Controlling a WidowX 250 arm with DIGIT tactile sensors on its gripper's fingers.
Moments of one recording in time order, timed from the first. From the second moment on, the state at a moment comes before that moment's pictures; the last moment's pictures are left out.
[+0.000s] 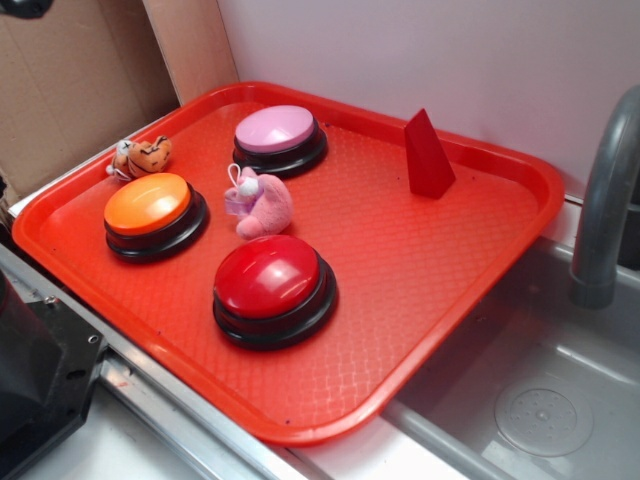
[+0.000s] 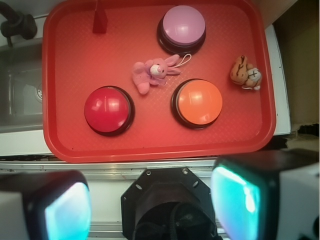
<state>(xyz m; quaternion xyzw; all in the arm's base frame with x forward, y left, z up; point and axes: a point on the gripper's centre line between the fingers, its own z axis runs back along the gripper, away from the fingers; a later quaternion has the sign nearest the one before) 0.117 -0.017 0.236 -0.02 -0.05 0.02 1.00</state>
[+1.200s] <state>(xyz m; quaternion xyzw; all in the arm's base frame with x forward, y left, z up) 0.259 -0.040 0.142 -0.02 -0.17 0.10 0.98</state>
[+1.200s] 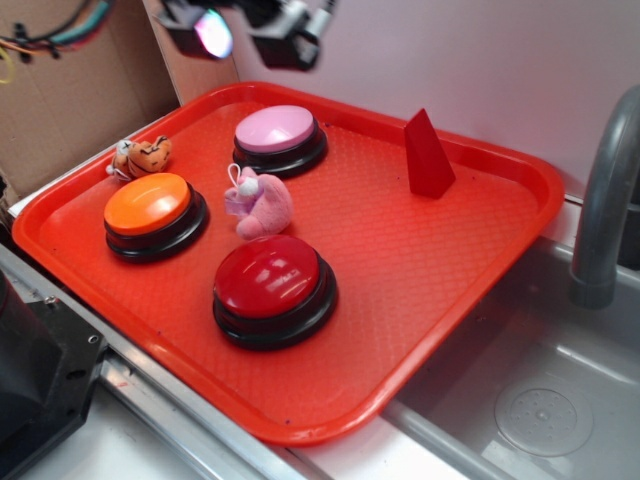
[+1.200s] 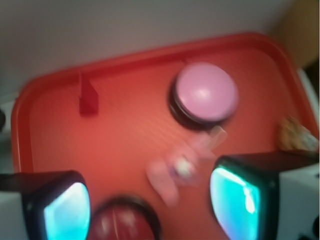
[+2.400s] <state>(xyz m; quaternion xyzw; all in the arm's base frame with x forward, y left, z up) 0.351 -0.078 0.040 0.01 -0.18 0.11 0.98</state>
